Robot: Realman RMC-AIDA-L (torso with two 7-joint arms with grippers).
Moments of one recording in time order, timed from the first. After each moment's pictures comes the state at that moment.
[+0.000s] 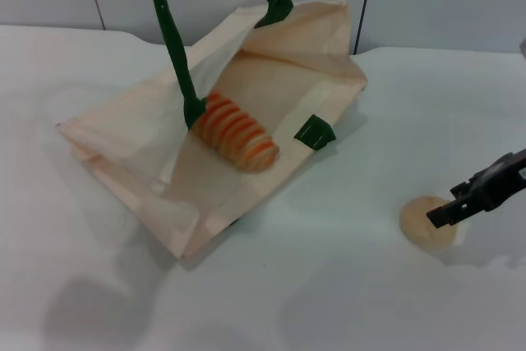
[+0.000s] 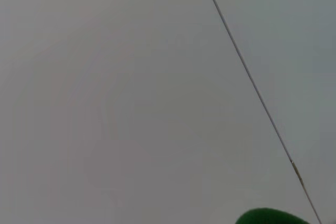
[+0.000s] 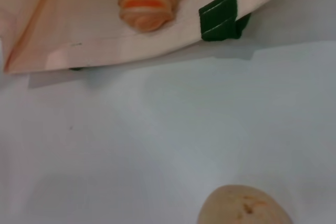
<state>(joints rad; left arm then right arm) -0.46 -2.03 1.33 1.82 -0.63 -0.98 0.77 1.24 2.02 -2.68 0.68 -0.60 -1.55 1.68</state>
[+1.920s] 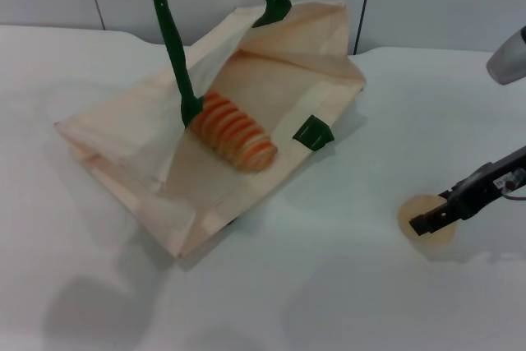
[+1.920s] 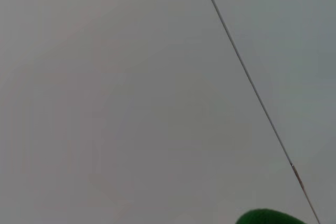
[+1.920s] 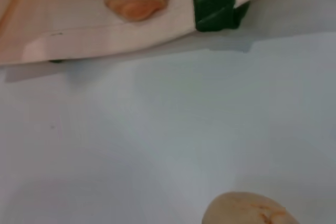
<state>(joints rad) -0.46 -2.03 1.33 1.82 -0.63 -0.98 0.77 1.21 2.03 -2.69 0.53 -0.61 -1.41 1.75</state>
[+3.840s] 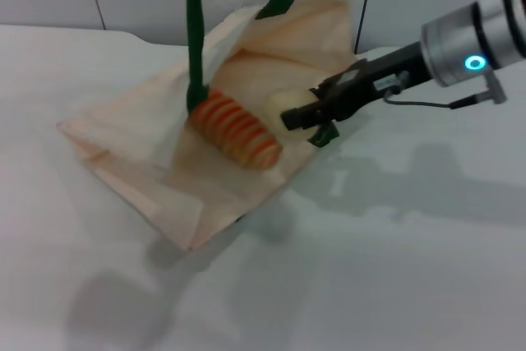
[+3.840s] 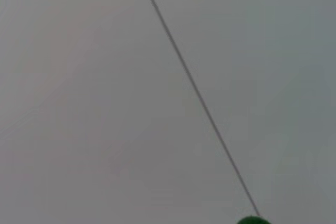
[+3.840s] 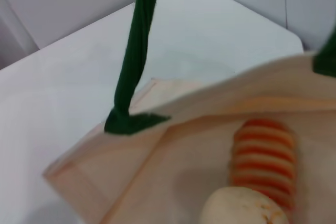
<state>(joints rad) -0.50 -2.03 1.38 1.81 -0.71 -0.93 0.77 1.34 2.02 -2.70 0.37 -0.27 -1.37 1.65</state>
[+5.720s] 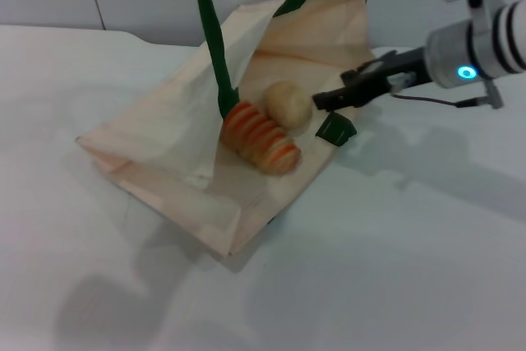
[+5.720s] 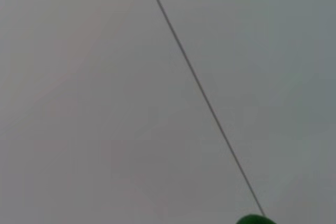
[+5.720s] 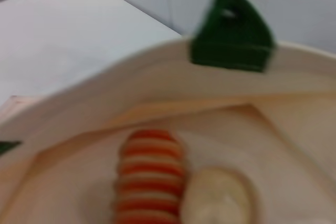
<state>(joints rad) -0.46 -2.03 1.40 1.81 -0.73 -0.88 0.77 1.27 2.02 -2.70 0.26 -0.28 -0.98 1.66</state>
